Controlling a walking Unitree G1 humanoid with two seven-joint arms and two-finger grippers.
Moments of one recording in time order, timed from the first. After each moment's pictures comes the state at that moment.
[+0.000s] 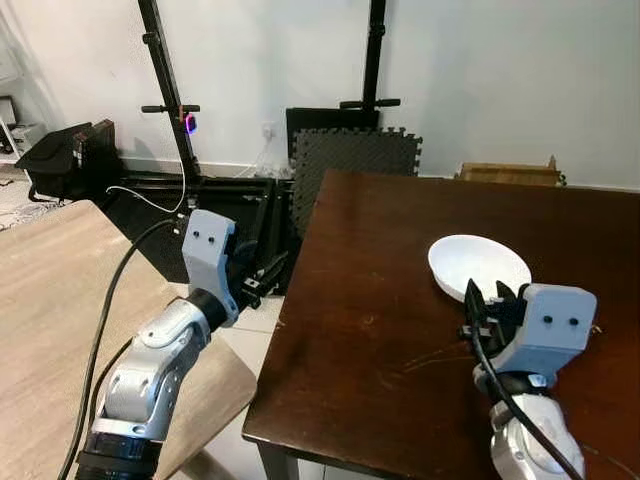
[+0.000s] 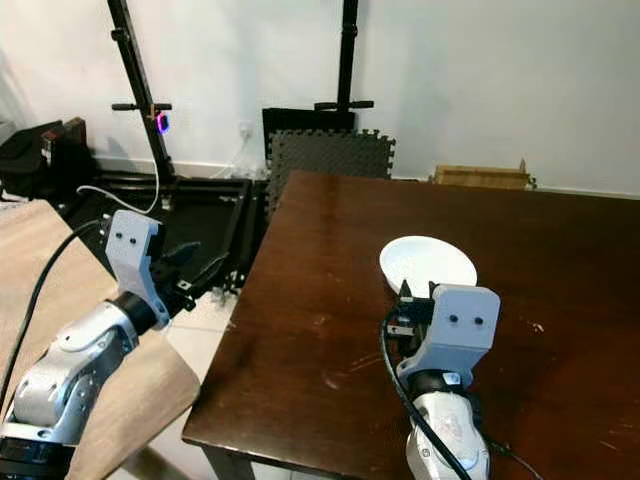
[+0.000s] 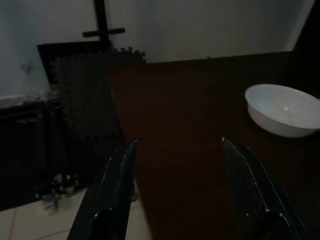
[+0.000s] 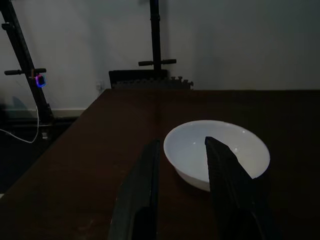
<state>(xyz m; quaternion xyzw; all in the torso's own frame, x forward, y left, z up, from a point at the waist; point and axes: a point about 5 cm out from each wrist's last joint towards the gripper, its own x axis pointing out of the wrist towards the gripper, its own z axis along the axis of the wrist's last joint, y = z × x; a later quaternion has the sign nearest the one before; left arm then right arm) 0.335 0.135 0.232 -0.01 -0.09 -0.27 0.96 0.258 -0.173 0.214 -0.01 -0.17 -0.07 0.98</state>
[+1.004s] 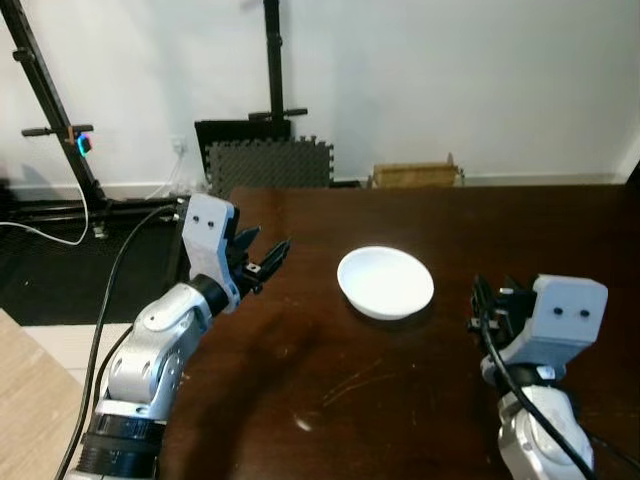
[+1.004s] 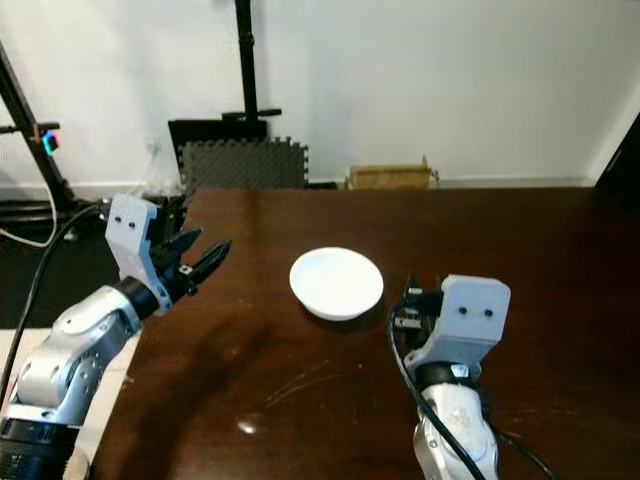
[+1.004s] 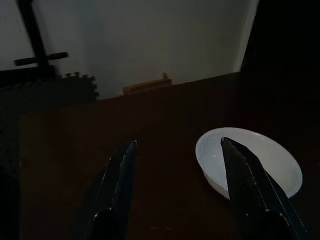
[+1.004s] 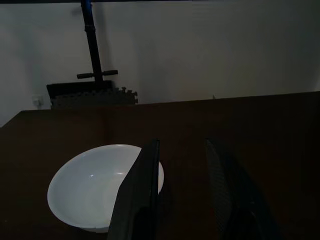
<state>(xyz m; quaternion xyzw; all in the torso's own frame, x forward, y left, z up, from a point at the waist) 0.342 0.133 0.246 -0.01 -0.11 -0.27 0.96 0.259 -0.179 0.219 -0.01 -0.17 -0.08 0.98</state>
